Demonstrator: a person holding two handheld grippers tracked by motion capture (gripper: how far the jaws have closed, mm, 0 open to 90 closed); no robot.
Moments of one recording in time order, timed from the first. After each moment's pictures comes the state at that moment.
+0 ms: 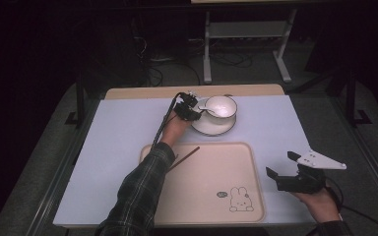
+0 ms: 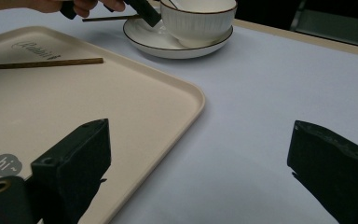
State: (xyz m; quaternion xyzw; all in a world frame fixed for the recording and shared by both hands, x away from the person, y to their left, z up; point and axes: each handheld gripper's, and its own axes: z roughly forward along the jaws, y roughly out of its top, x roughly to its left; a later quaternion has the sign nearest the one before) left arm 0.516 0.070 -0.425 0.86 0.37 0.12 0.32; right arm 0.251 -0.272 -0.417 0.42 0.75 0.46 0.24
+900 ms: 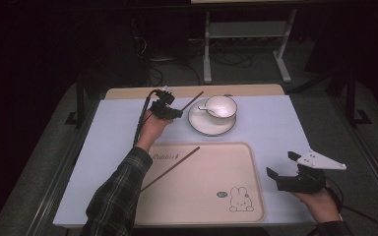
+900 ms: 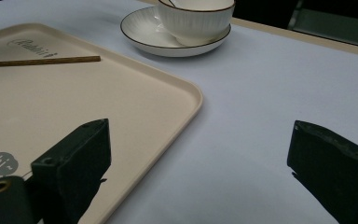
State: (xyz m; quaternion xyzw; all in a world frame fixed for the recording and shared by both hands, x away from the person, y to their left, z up) left arm 0.480 0.146 -0.383 0.84 0.40 0.12 0.34; right arm 0.251 -0.272 -0.418 0.42 0.75 0.45 0.25
